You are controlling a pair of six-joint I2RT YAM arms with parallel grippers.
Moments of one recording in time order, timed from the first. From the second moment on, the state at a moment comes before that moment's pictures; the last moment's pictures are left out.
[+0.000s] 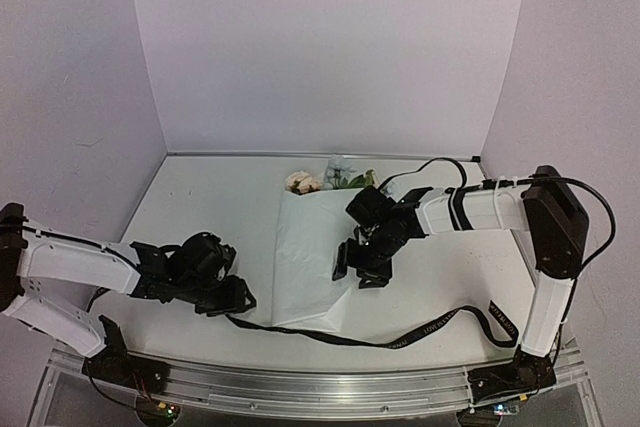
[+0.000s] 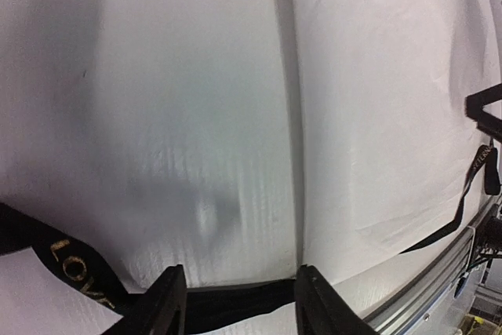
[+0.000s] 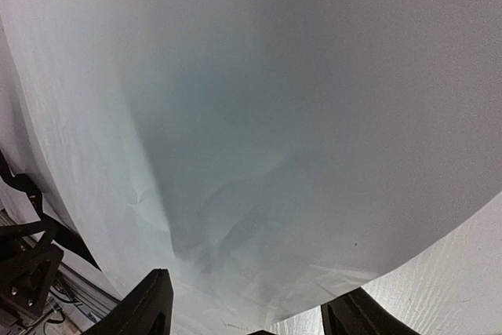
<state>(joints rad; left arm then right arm) -0.96 1.30 0.52 -0.20 0.04 -0.97 0.85 1.90 1.27 -0.58 -0.23 0.95</state>
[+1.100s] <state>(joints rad) -0.80 1.72 0.80 -0.01 0.31 -0.85 0.79 1.97 1.24 -0.42 -0.33 1.10</state>
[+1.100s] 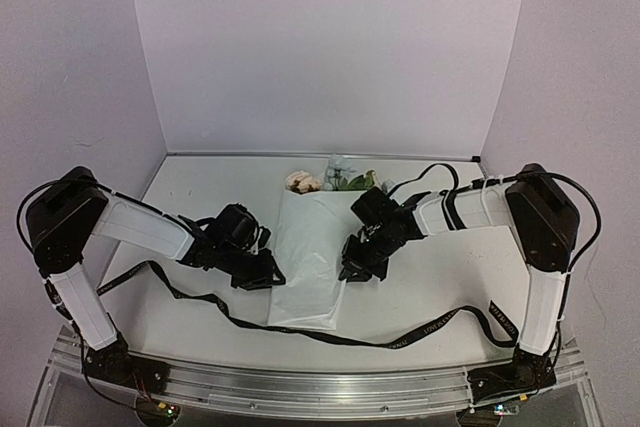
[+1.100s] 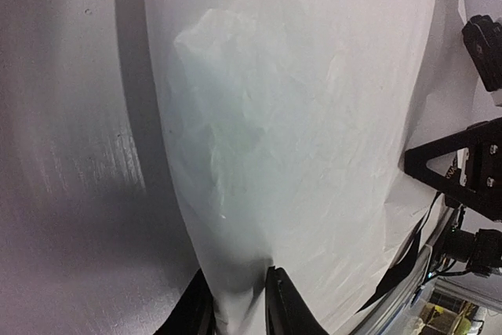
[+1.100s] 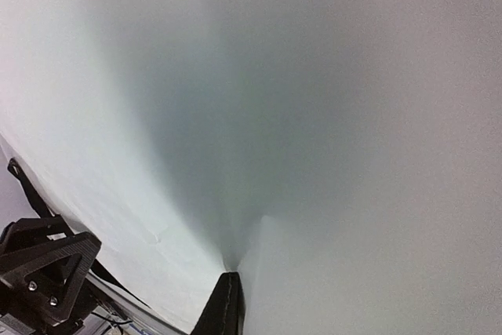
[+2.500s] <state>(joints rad) -0.87 1.56 0.76 -0.15 0.39 -0.96 0.91 1.88 1.18 -0.55 -0.30 1.20</state>
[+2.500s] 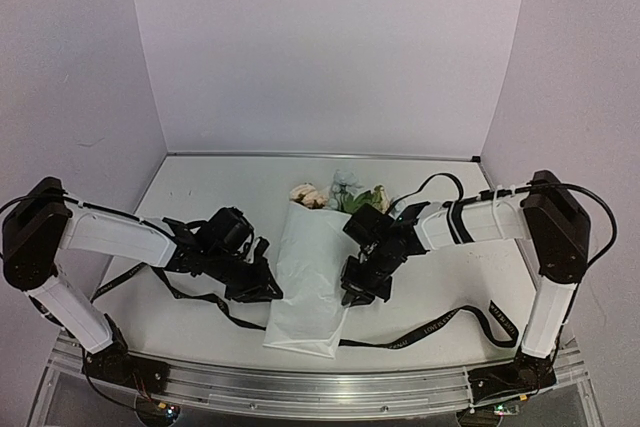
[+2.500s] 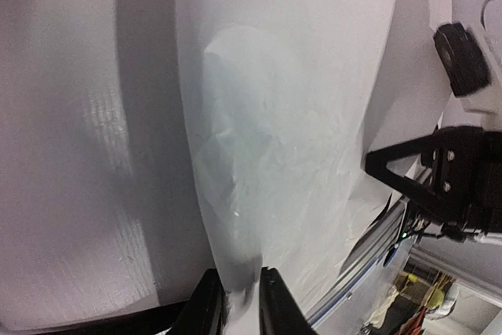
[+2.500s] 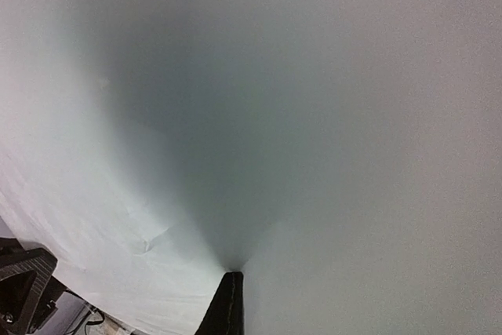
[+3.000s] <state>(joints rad) -0.84 1.23 0.74 -0.42 -0.05 -1.14 0.91 1.62 1.08 -0.68 -0.19 1.09</state>
